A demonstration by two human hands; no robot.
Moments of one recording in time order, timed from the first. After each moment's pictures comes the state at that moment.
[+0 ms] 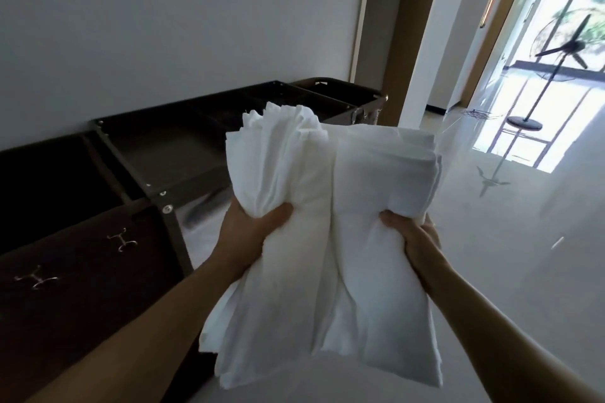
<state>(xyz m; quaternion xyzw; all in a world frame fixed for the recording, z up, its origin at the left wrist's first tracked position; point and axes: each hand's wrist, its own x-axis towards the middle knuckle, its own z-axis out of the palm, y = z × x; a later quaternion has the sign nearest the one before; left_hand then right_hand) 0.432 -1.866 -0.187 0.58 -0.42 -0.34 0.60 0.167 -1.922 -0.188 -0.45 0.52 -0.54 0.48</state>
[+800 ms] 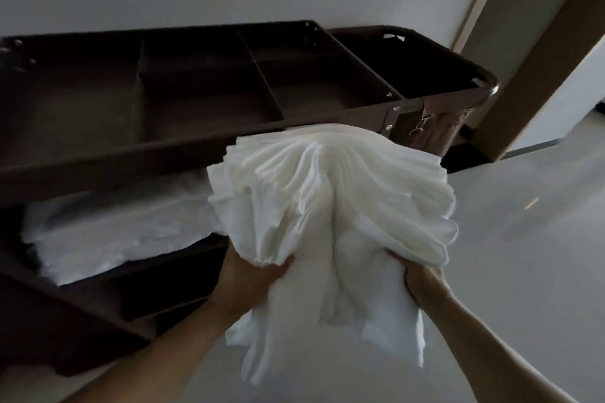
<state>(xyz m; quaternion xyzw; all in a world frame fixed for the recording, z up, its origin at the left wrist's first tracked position) 0.303 -2.177 -0.340 0.71 -0.26 -0.25 0.61 0.097 -2.367 -0.350 -0.61 0.43 -0.38 0.54</state>
